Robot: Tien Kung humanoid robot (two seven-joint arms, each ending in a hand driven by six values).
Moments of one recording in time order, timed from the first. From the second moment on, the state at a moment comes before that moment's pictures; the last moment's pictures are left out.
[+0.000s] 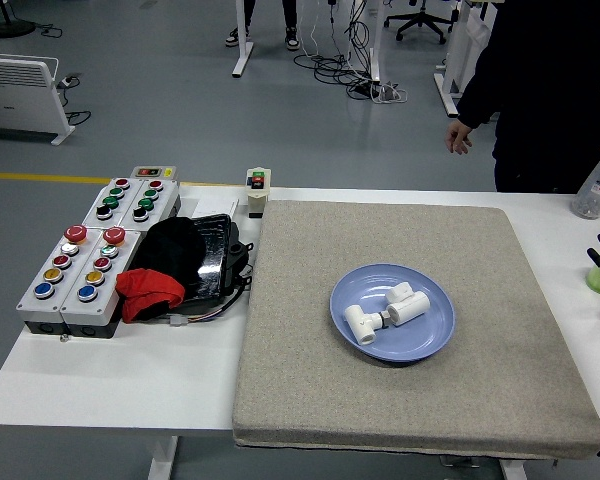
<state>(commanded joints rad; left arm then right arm) -0.07 0.09 -0.16 -0.32 -0.35 0.14 -0.08 0.34 -0.19 1.52 1.28 -0.49 -0.29 0.02</state>
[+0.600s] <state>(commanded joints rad) -0.08 0.09 -0.16 -0.32 -0.36 0.14 -0.09 0.34 -0.19 1.52 1.28 -0.48 -0.29 0.02</state>
